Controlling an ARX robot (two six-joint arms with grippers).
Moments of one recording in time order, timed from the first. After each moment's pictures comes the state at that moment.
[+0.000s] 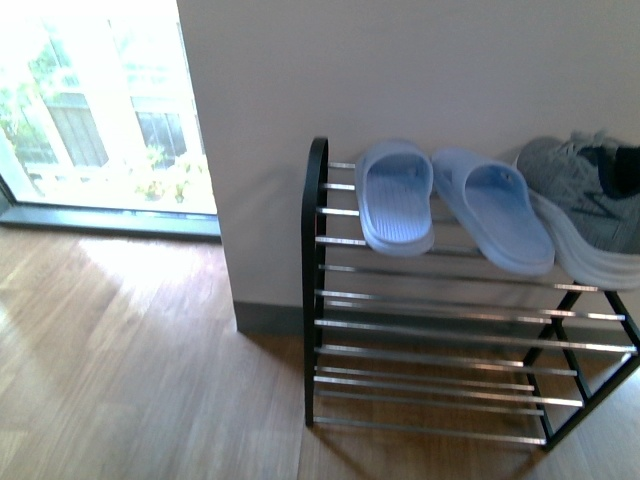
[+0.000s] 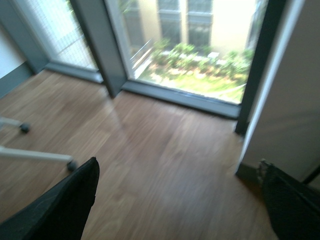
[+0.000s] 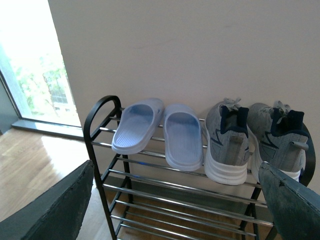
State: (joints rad) left arm -0.18 1.02 0.56 0.20 -0.45 -0.07; right arm 0.00 0.01 0.02 0.00 0.00 -0.01
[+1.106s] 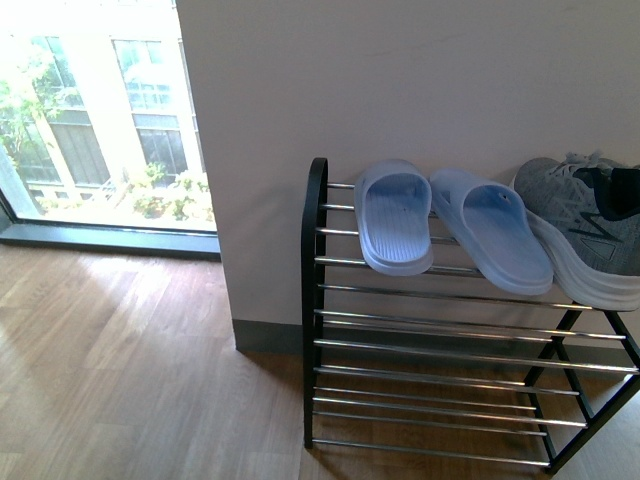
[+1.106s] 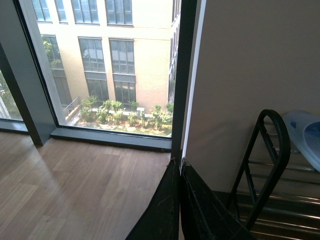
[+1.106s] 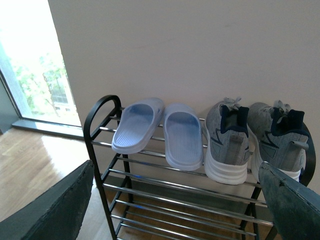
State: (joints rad) left arm 0.00 0.46 0.05 0.42 0.00 -0.01; right arm 0.00 0.01 0.02 0.00 0.00 -0.01
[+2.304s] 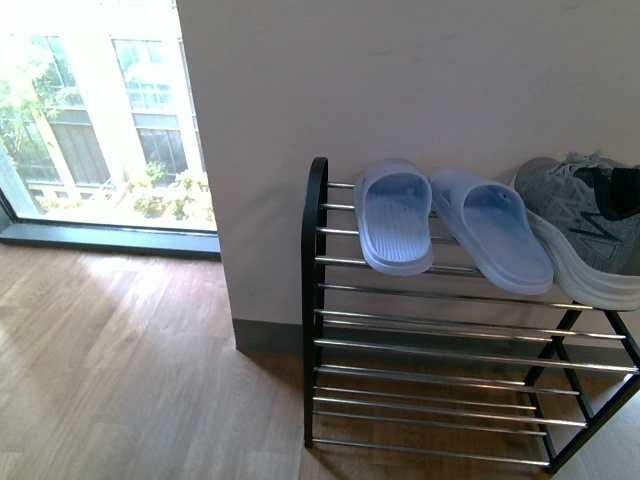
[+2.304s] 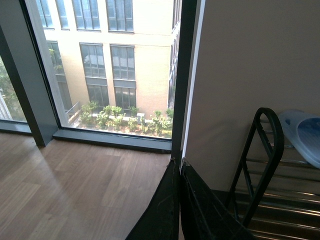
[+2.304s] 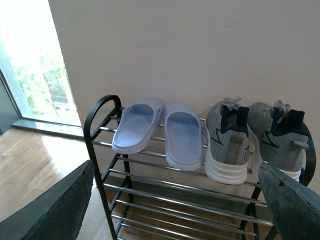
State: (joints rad) left arm 0.00 0.02 0.01 0.00 0.00 -0.01; right arm 0.00 0.01 0.02 0.00 0.00 -0.01
